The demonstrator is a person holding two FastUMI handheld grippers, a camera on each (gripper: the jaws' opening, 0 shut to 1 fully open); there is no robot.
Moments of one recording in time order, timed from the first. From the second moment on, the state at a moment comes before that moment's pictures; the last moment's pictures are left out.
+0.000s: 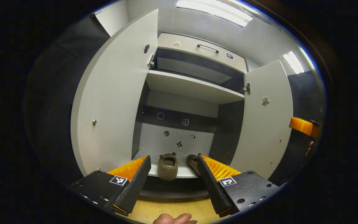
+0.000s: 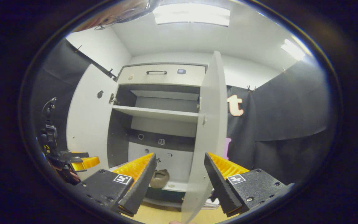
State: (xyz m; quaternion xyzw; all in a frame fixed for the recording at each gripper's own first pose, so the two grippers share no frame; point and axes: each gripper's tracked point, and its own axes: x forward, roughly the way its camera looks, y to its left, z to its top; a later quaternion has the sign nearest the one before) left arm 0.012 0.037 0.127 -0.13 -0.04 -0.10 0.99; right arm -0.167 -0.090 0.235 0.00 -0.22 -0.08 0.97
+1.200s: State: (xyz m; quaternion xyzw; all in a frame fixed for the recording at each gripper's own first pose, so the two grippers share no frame) left arm 0.000 0.065 0.132 -0.10 -0.06 -0.03 0.99; right arm -0.119 -0.174 0.140 0.06 -0.11 -0.14 0.98
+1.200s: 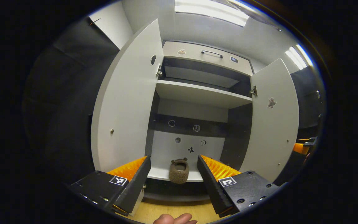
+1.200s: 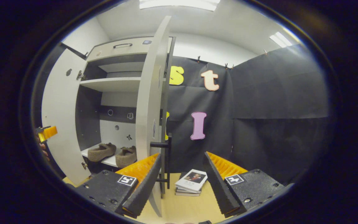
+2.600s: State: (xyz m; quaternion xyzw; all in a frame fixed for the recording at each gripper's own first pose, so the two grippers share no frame) left arm 0.000 0.102 0.117 -0.09 -0.04 0.02 0.99; right arm -0.046 -0.023 0.170 -0.03 -0.13 0.03 0.99
